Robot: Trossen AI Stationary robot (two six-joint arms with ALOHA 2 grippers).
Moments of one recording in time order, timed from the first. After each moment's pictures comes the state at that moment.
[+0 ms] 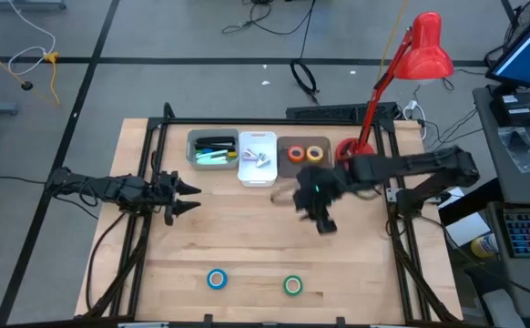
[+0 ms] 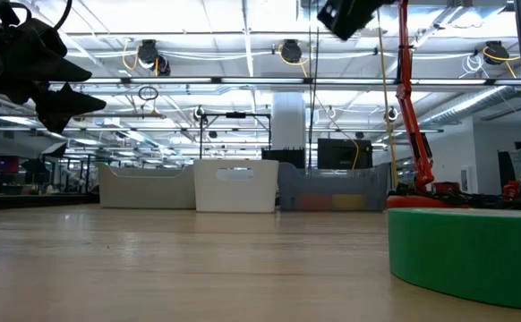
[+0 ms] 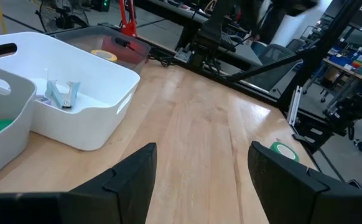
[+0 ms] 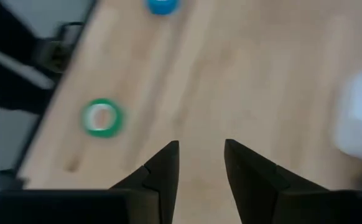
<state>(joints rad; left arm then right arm) -0.21 0.05 0.08 -0.19 -0.23 -0.42 0.11 1.48 1.40 -0.88 -0.21 -0.11</state>
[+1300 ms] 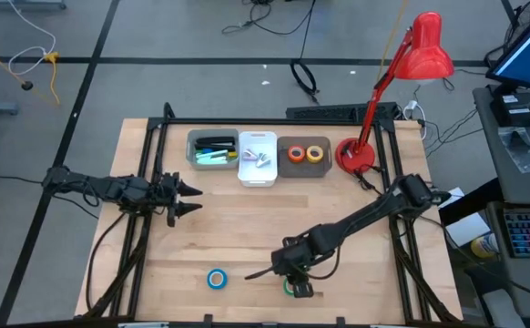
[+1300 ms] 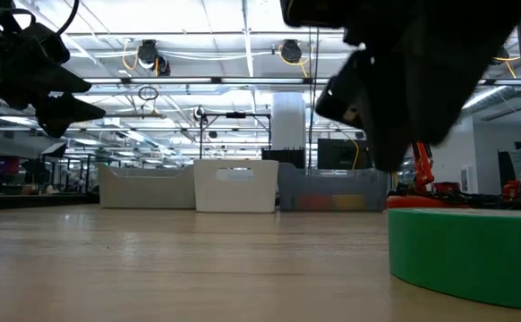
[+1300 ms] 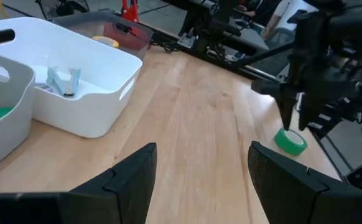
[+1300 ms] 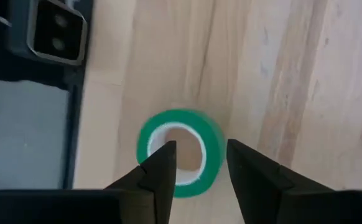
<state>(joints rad) -0.21 0.11 0.08 -0.19 -0.23 -0.41 0.44 1.96 1.40 -0.56 -0.24 0.37</state>
